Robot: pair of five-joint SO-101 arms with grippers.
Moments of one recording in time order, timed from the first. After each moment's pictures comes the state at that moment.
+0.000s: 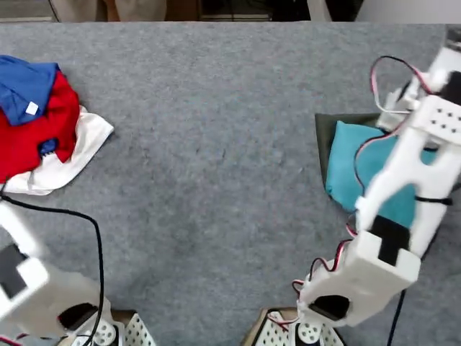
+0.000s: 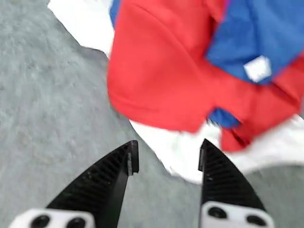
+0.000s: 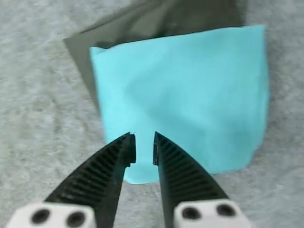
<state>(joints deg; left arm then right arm) -47.3 5.2 -11.6 73.7 -8.1 22.4 13.5 -34.0 101.2 -7.7</state>
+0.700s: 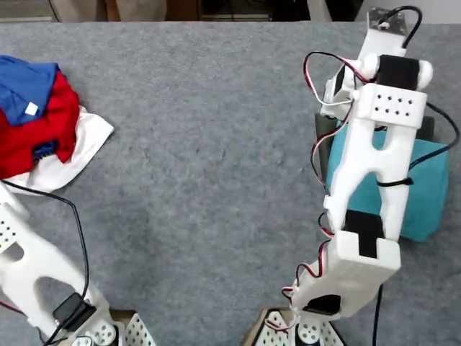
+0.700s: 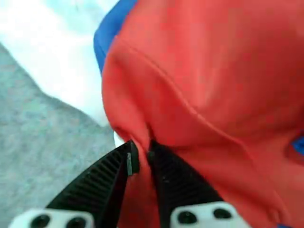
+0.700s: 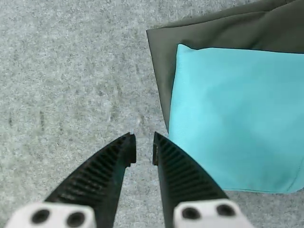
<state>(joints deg) -49.6 58.4 -61.3 76.5 -8.0 7.6 13.5 -34.0 101.2 -11.2</state>
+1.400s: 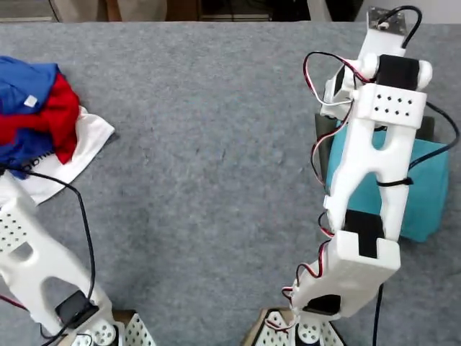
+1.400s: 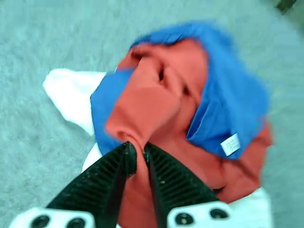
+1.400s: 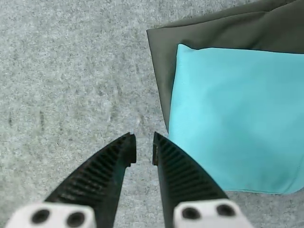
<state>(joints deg) -43.0 44.4 -92.3 100.2 -2.6 7.6 13.5 -34.0 101.2 -10.2</state>
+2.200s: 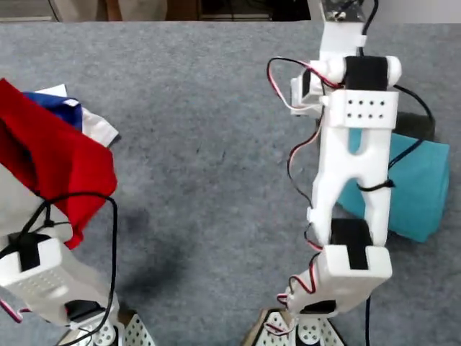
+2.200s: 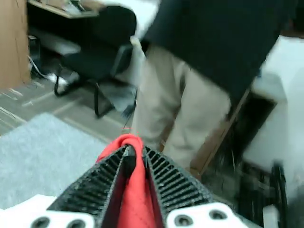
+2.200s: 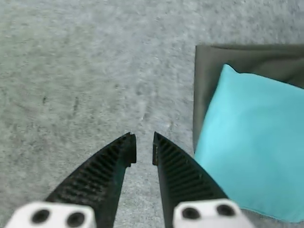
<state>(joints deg) -29.2 9.4 -94.1 94.0 7.0 -2.7 8.7 -34.0 101.2 -8.0</state>
